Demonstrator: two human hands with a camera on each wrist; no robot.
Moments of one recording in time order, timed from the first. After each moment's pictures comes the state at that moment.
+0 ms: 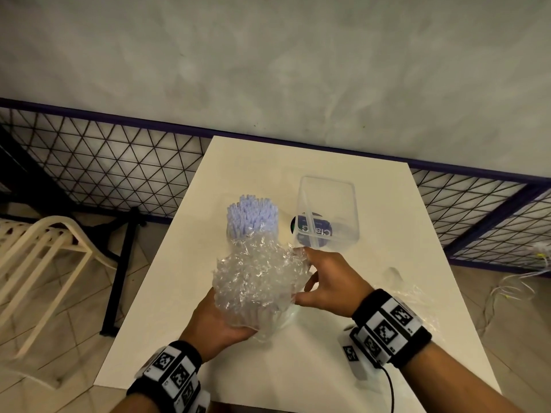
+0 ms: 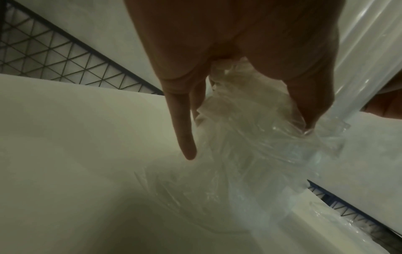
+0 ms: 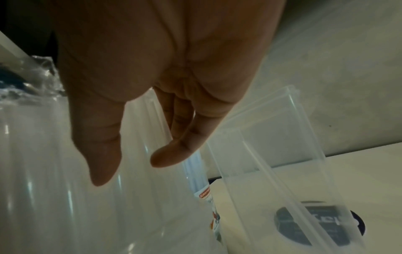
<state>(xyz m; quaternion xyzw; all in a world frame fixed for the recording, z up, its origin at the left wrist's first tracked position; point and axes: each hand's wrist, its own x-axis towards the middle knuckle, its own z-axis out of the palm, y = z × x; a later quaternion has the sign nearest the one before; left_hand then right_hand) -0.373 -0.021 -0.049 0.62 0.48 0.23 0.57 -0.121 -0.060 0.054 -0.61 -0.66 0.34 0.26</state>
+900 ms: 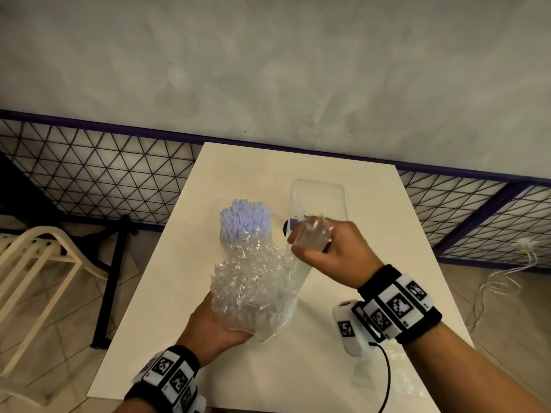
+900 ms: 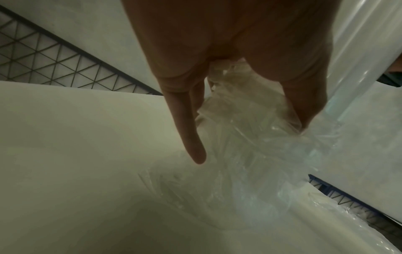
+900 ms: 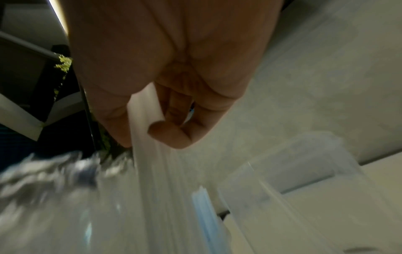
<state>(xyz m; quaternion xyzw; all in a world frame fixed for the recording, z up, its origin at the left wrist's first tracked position) -0.368 -0.020 -0.048 0.67 0.49 0.20 0.52 -0.113 -0.053 0.108 -0.62 -0.64 0.26 0.37</state>
